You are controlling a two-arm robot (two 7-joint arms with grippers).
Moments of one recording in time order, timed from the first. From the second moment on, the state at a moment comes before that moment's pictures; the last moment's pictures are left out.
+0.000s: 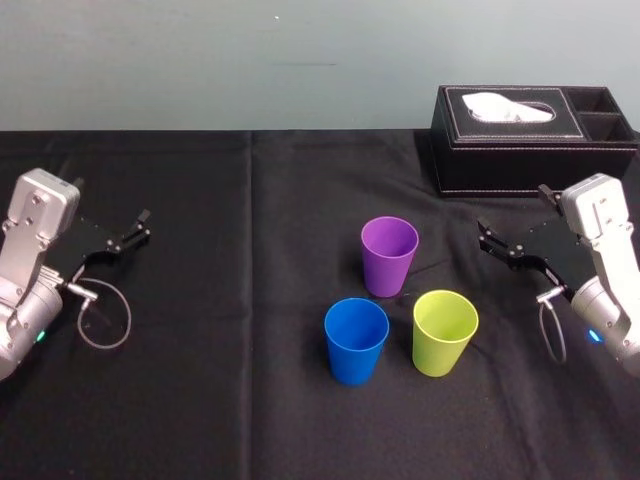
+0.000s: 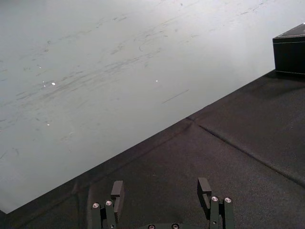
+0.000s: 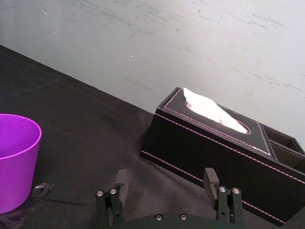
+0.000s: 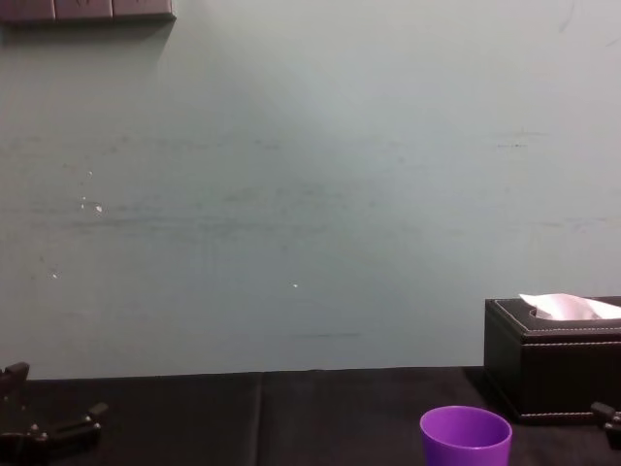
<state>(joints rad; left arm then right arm) -0.20 0.60 0.45 -1.41 -0.25 -0.12 0.03 0.20 0.60 -0.45 -1.41 0.25 -0.12 -0.03</state>
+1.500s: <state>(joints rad) -0.20 0.60 0.45 -1.41 -0.25 -0.12 0.03 0.20 0.60 -0.45 -1.41 0.25 -0.12 -0.03</state>
